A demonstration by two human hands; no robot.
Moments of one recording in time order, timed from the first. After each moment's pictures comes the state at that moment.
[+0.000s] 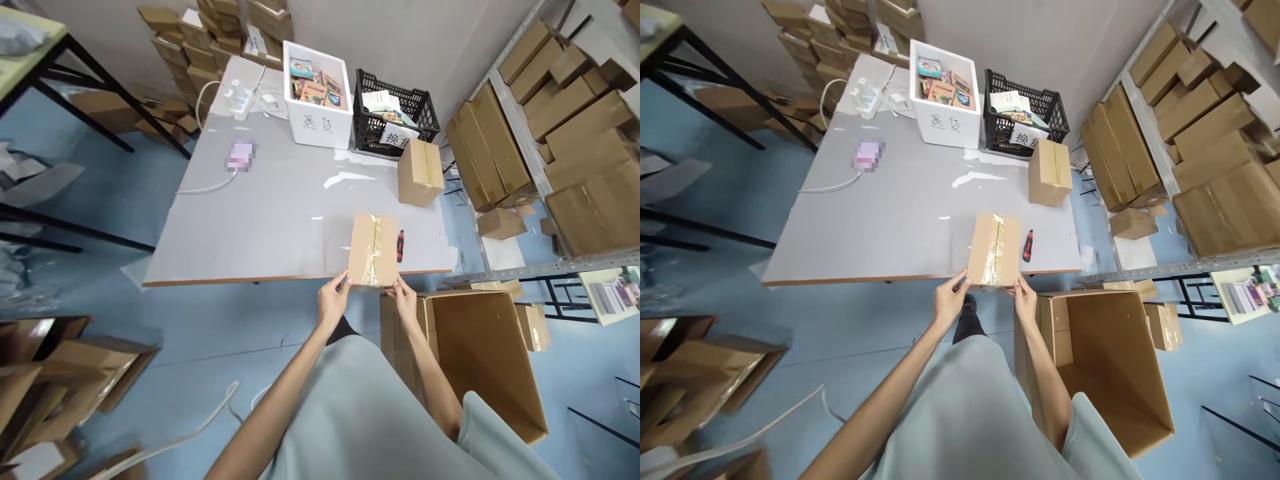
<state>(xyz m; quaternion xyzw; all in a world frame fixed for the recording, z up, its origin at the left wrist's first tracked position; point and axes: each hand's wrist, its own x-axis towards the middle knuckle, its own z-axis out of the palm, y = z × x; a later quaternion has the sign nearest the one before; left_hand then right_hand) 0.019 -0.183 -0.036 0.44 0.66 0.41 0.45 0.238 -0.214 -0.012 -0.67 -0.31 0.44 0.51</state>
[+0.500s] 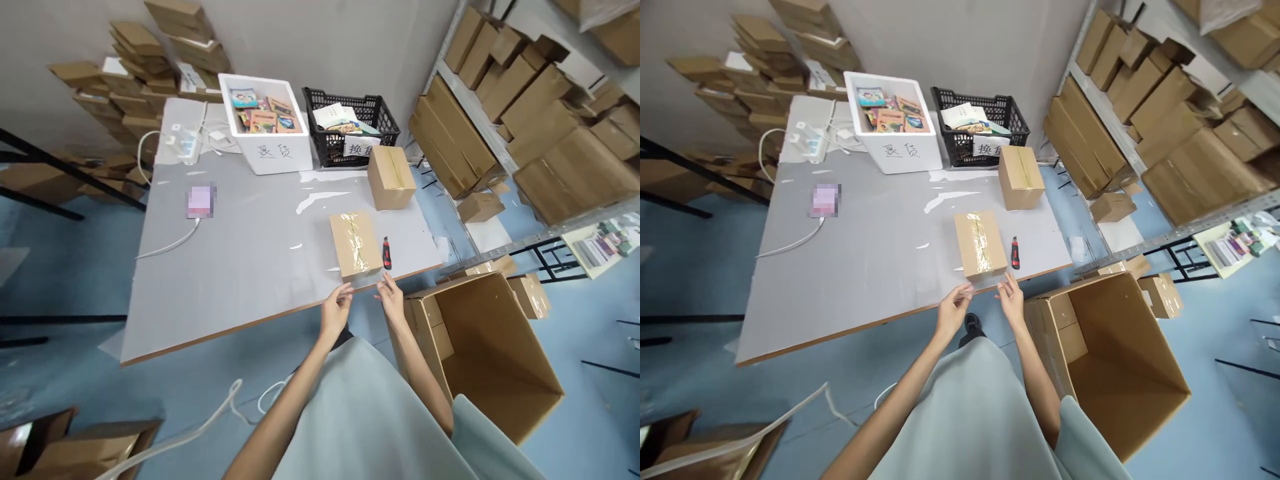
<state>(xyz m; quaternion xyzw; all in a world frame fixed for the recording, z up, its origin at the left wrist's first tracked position) 0.035 -0.145 -0.028 0.49 0.57 0.39 0.53 0.213 -0.173 -0.019 -0.66 -0.22 0.43 0.57</state>
